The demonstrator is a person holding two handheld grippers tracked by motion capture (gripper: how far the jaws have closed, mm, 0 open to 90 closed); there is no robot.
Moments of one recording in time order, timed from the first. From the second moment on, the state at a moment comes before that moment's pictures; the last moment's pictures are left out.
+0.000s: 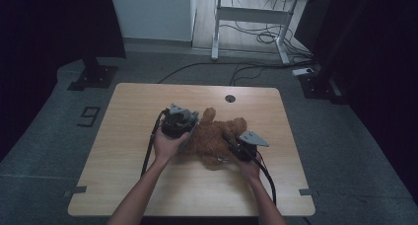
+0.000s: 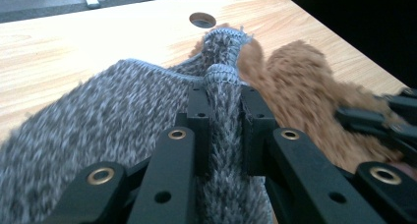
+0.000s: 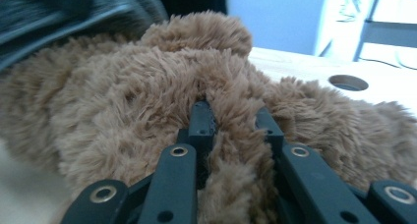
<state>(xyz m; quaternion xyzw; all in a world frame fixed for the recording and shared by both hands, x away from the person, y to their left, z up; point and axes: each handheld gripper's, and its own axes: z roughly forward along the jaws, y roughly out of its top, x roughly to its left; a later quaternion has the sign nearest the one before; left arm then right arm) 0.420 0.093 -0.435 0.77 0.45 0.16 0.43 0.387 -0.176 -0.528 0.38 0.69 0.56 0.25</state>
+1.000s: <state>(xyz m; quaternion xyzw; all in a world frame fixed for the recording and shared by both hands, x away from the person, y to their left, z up) 0.369 0.091 -0.427 0.77 0.41 0.15 0.47 0.302 -0.189 -0.548 0.31 0.75 0.56 0.19</state>
